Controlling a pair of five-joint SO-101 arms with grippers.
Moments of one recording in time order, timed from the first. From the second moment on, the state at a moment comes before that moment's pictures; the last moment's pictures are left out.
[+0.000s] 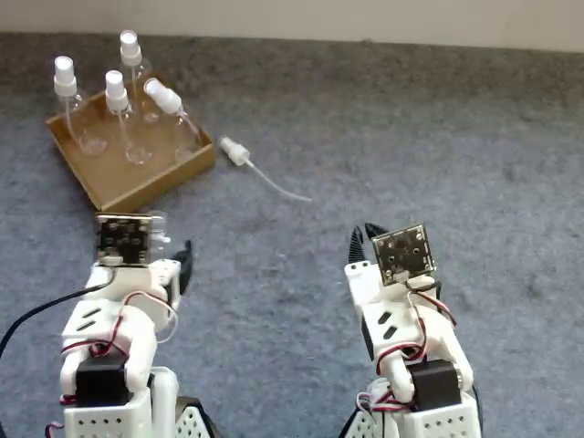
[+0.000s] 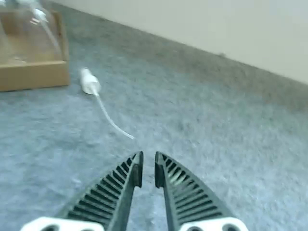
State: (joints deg) left arm -10.9 -98.9 77.2 63.0 -0.4; right arm -14.1 -97.7 78.5 47.1 12.3
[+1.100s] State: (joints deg) left arm -17.8 -103.0 84.4 58.5 5.6; right arm -31.6 6.8 -6.5 60.4 19.8
